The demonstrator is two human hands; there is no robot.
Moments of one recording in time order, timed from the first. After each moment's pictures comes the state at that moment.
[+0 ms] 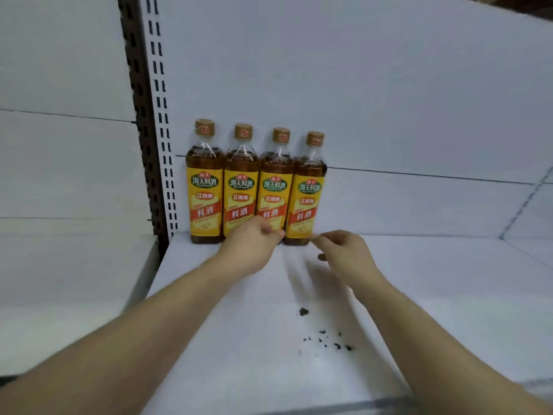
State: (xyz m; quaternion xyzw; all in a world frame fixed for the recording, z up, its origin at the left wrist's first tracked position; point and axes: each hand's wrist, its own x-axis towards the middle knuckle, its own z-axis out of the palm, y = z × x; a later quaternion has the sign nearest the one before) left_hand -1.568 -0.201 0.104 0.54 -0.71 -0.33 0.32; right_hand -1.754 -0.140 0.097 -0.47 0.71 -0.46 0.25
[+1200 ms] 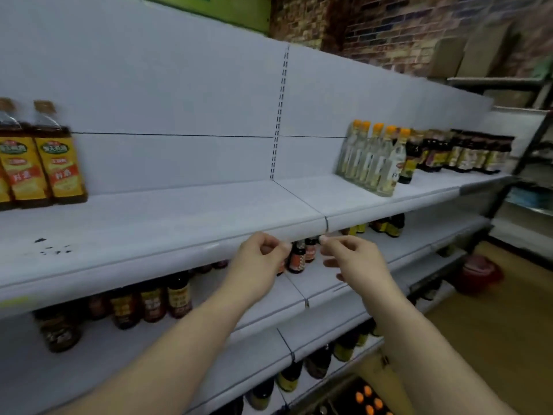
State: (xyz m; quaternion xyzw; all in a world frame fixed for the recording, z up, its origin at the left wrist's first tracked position) left_hand -1.906 0.214 0.086 0.32 -0.70 -0.53 0.35; right_hand -2.039 0.341 0.120 -0.31 0.75 -0.56 0.18
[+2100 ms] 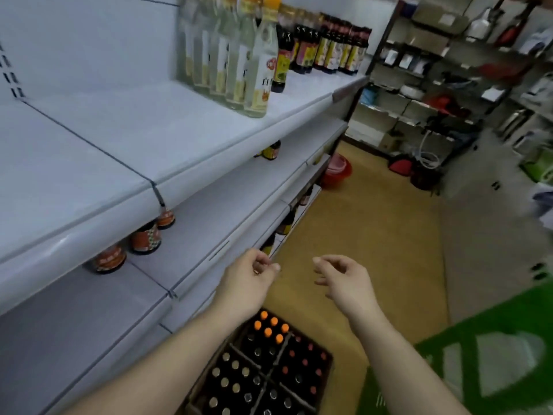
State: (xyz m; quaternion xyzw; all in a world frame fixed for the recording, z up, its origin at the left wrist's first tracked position) left_hand -2.225 0.235 -0.073 0.20 -0.79 -0.58 0.09; right_hand -2.280 0.413 -0.017 0.02 0.85 -0.52 0.10
